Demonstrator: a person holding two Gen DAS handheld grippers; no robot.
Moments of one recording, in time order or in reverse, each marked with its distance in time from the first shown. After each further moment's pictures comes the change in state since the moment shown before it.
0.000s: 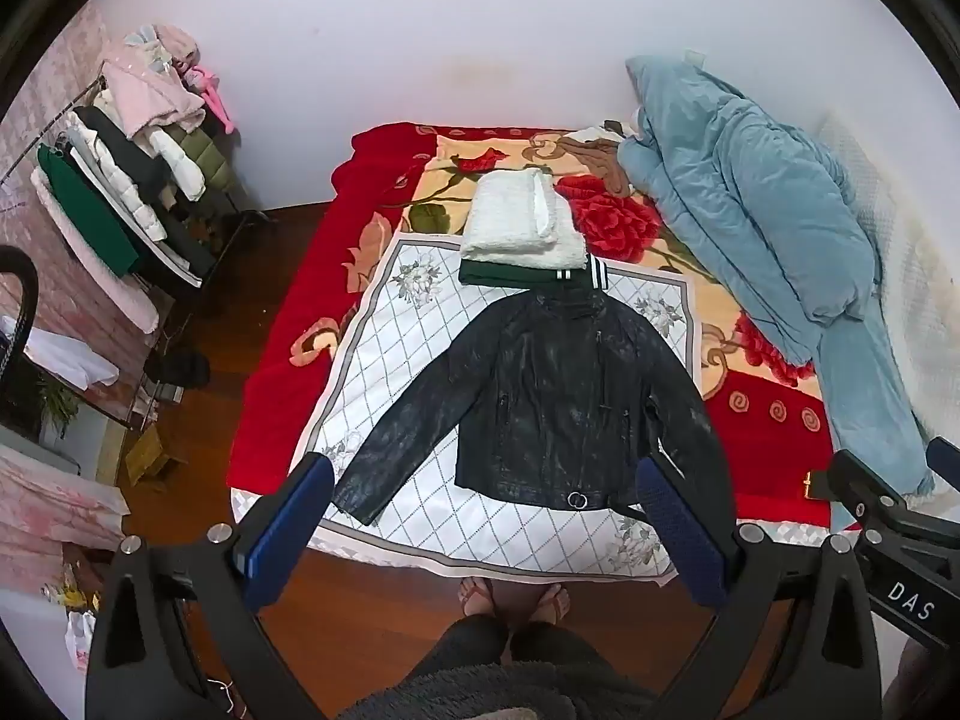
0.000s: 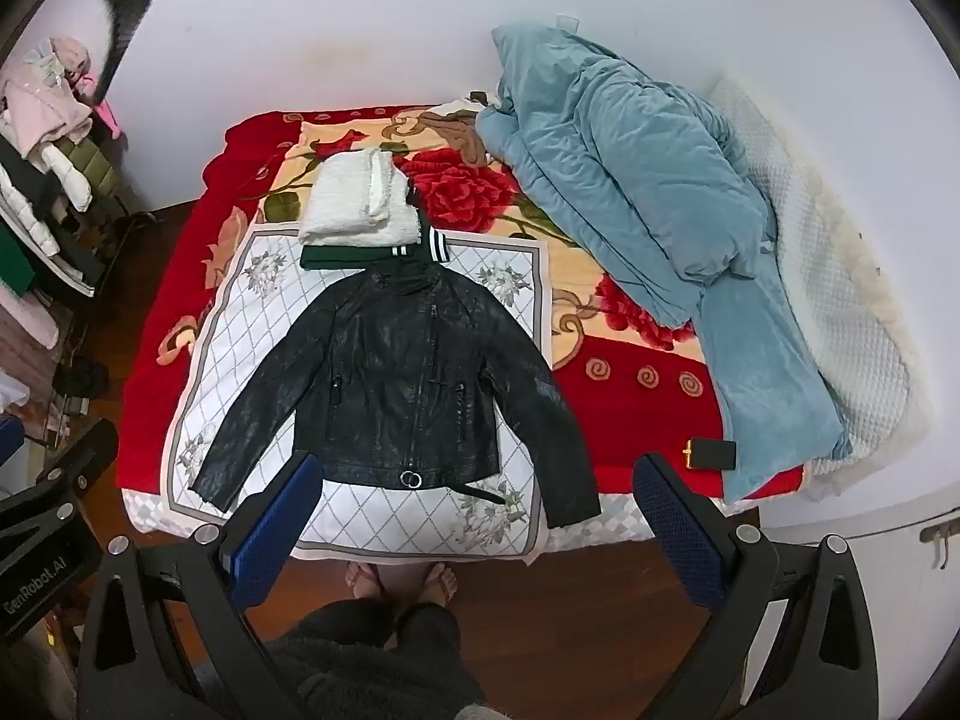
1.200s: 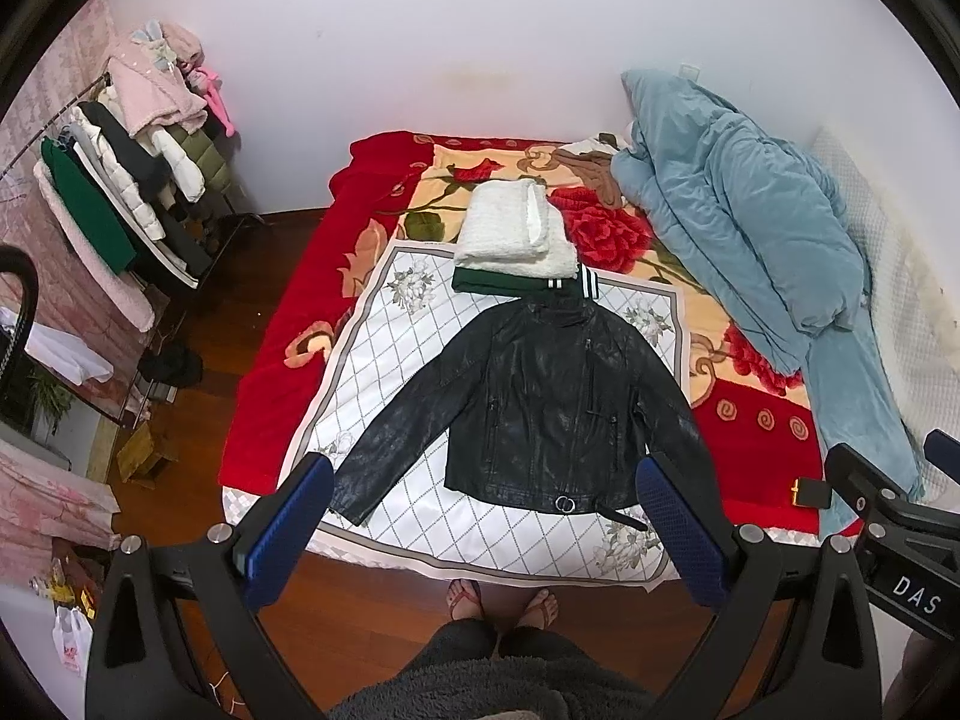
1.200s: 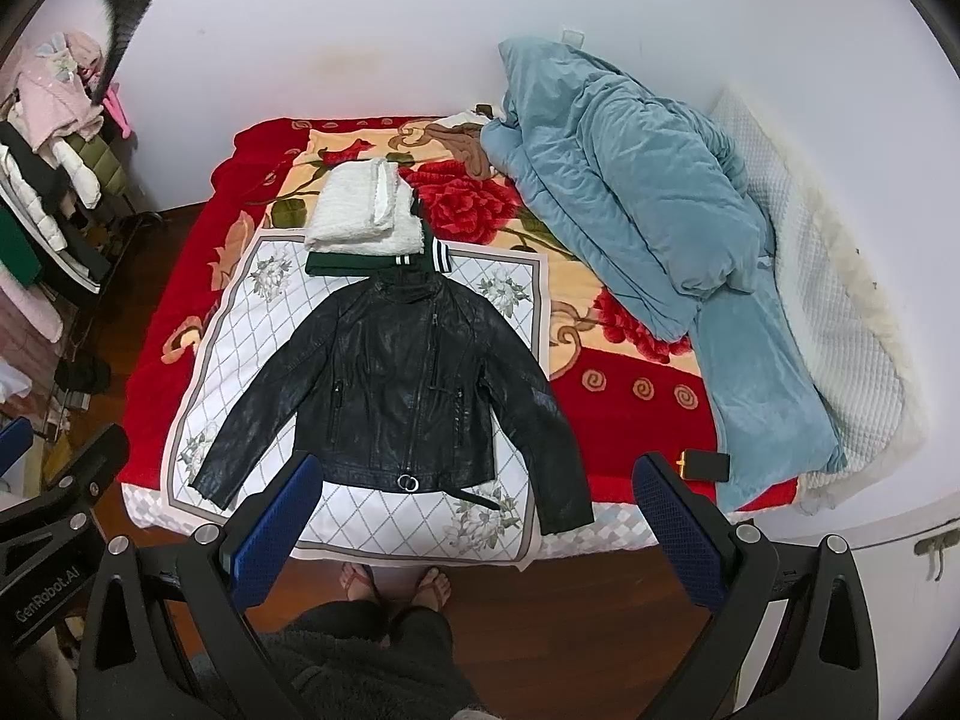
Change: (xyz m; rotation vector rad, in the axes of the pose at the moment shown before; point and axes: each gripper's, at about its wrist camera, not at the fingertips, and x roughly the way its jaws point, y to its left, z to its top) left arm -0.010 -0.005 0.000 -0.017 -0.018 -0.026; right arm -0.024 -0.013 0.009 -0.009 -0.024 0.007
